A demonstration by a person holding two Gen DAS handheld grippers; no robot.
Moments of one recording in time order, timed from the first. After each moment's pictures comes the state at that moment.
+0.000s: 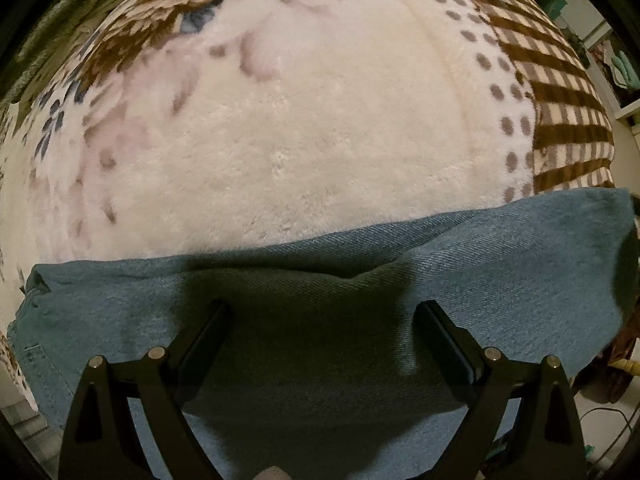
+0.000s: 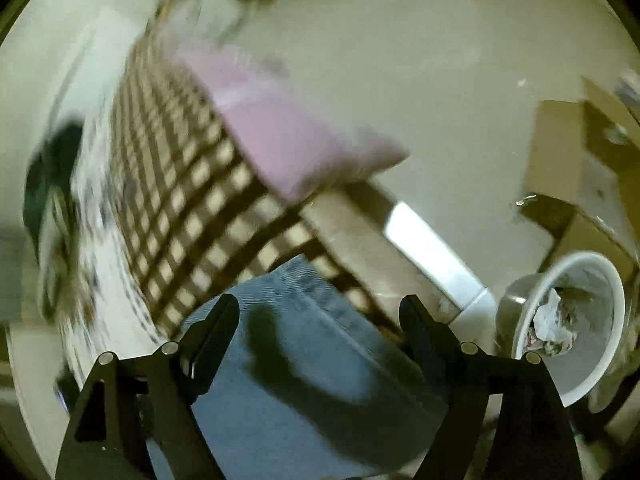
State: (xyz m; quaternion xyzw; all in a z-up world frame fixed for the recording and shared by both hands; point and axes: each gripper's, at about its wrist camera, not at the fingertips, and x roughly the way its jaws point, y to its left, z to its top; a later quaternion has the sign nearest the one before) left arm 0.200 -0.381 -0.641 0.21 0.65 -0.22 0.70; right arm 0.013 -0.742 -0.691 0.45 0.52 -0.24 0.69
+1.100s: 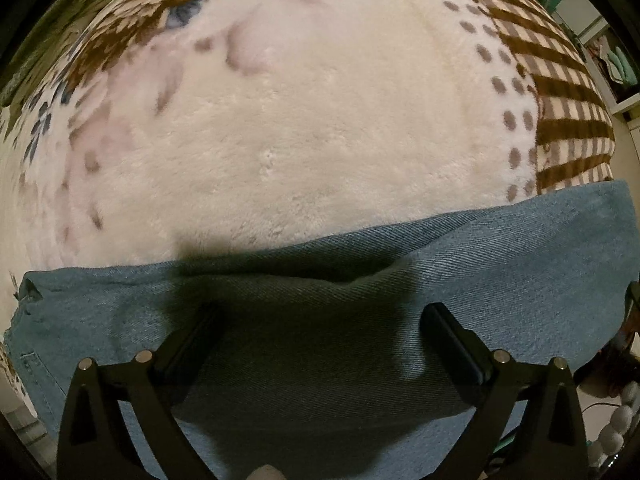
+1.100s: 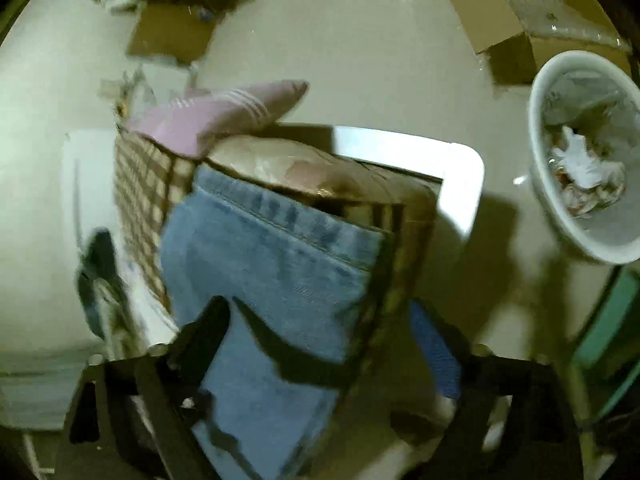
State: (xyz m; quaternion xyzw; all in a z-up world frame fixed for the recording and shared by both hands) left arm 0.204 -0.387 -0.645 0.21 0.66 -0.22 0.69; right arm -0.123 -0.684 -0.732 0.65 0.31 -0.29 0.63
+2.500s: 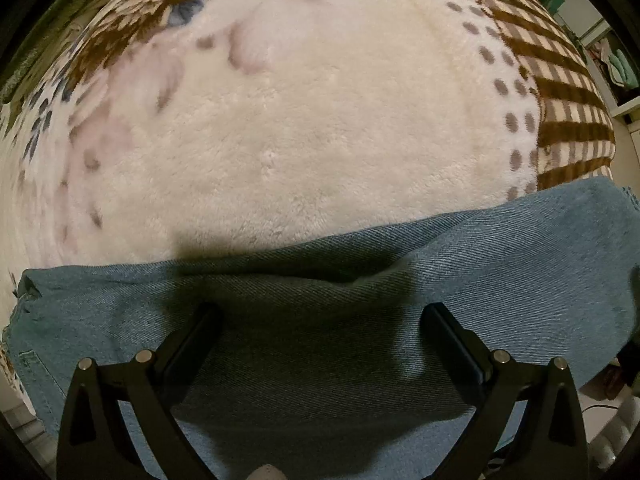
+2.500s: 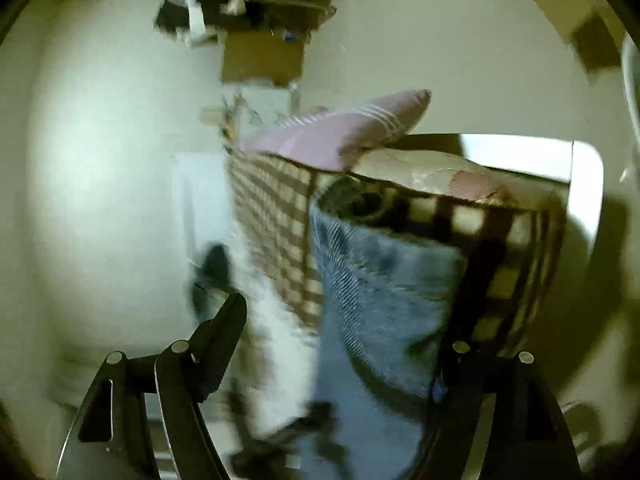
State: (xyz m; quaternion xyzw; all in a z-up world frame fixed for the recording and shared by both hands) left arm 0.207 -0.385 -0.647 0.21 0.66 -0.22 0.69; right arm -0.072 -0.693 -0.719 0.69 0.20 -0.17 0.68
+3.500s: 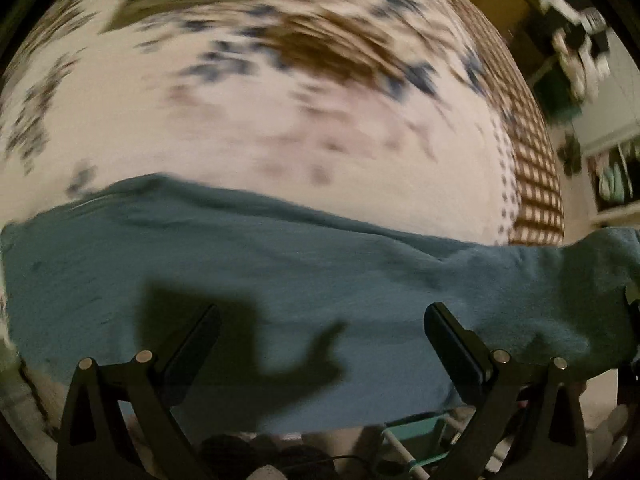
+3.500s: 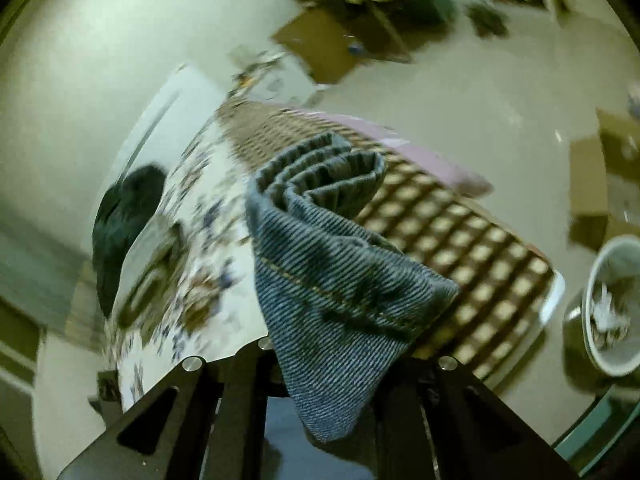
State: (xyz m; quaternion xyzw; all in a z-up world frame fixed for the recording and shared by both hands) left arm 0.231 -0.199 -0.537 0.02 0.65 -0.18 0.73; right arm 0.026 -0.569 -0.547 0.42 0.31 -0.24 0.82
